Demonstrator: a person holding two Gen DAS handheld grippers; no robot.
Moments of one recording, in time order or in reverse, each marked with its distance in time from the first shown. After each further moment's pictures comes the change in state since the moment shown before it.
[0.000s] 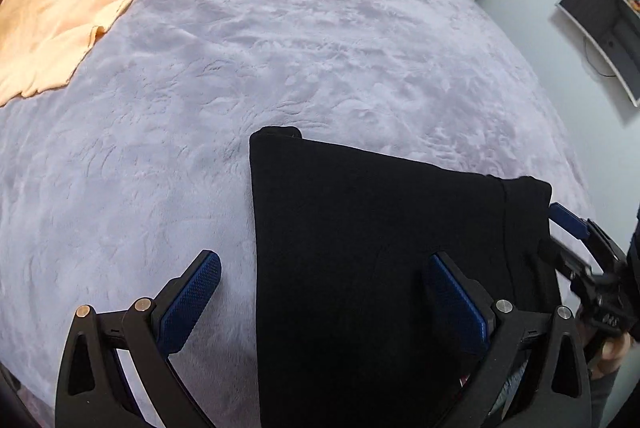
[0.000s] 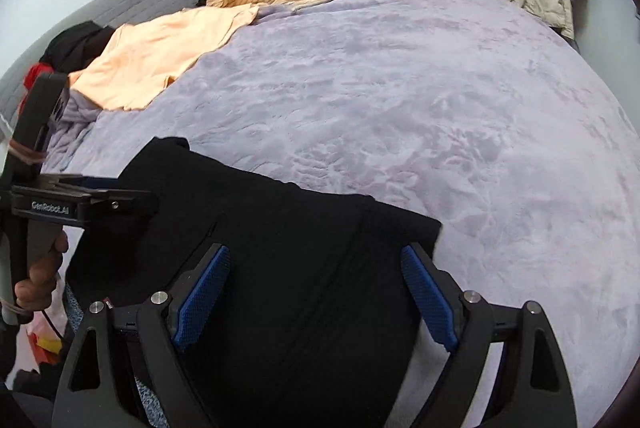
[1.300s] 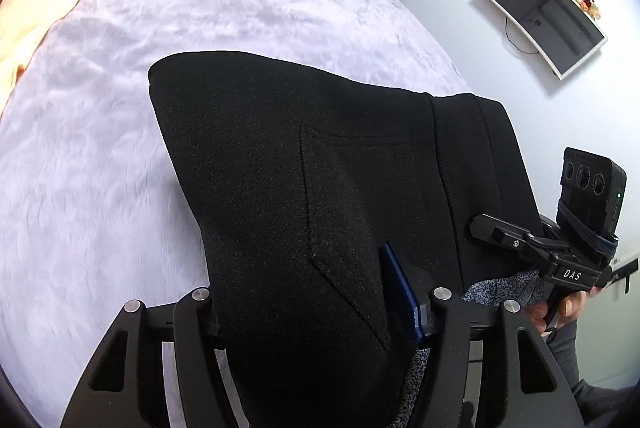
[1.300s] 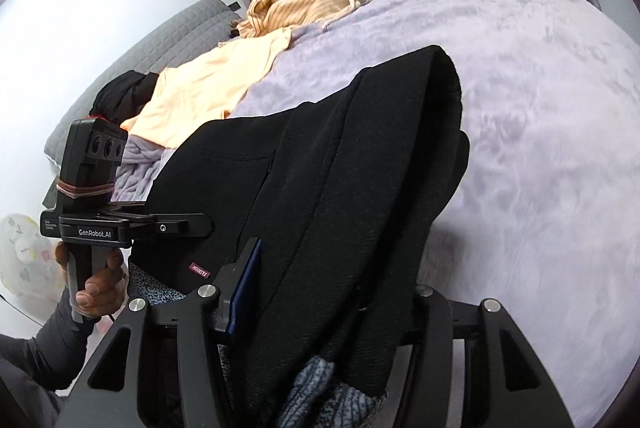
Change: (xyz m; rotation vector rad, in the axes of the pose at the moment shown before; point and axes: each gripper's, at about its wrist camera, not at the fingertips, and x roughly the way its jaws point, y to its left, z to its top) left arm -0.014 -0.046 0.036 0.108 0.055 -0.252; right arm -0.004 -0.009 0.025 0.075 0.016 0.263
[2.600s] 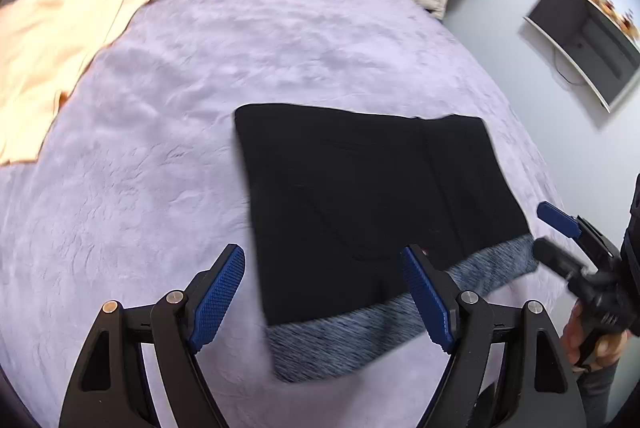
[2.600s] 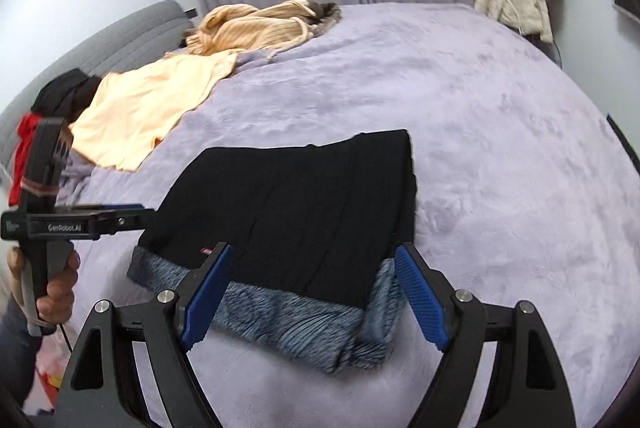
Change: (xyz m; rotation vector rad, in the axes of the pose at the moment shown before) left arm -0.015 0.038 0.034 -0.027 -0.138 0.191; right arm 0.011 0.025 0.031 -0.156 -0.083 -0.299
